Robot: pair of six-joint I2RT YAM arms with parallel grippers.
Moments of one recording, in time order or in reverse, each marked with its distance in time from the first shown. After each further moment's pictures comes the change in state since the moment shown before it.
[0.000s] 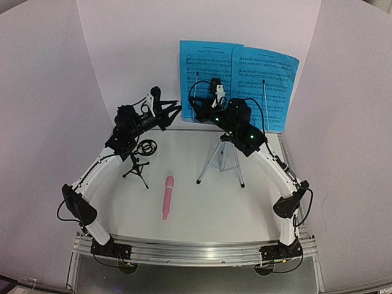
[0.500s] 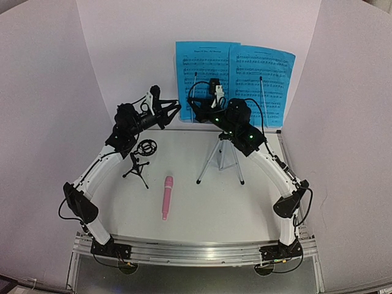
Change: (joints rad) left arm 0.026 0.027 0.024 0.009 0.053 -0.017; right arm -0.006 0.000 -0.020 0.034 -0.049 -0.003
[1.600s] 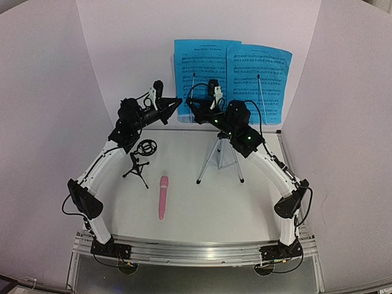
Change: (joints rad) left arm -0.001 0.089 0.150 -0.064 0.004 -0.035; right arm -0.001 -0.016 -0.076 0.102 -0.038 -0.033
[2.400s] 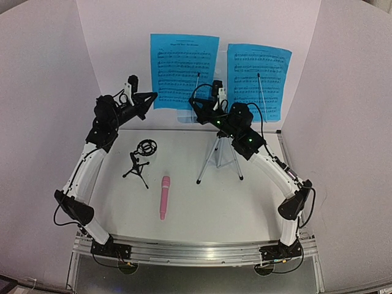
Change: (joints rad) left arm 0.140 -0.140 -0.015 -0.171 -0.032 0.027; right arm -0.010 -0.054 -0.114 0.094 0.025 0.030
